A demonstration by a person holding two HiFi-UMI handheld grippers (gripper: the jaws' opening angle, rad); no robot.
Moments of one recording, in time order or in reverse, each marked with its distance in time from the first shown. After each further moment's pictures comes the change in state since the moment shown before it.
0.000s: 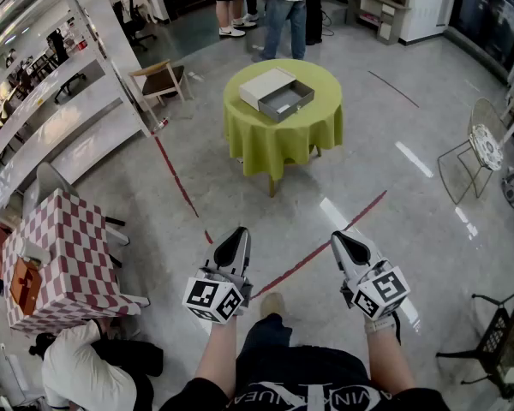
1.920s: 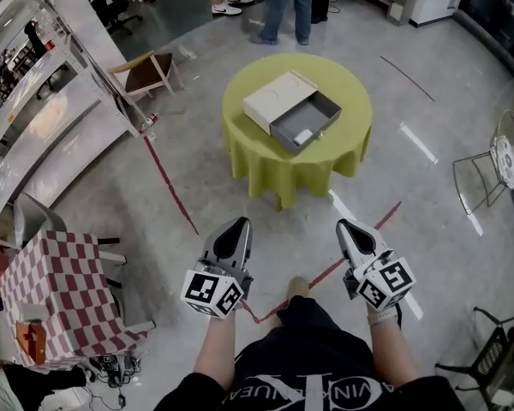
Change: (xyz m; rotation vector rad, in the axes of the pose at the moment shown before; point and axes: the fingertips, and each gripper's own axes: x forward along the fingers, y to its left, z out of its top) left arm 0.232 0.179 0.018 -0.006 0.074 -0.033; right arm 0.249 -0.161 0.011 0.111 0.023 -0.040
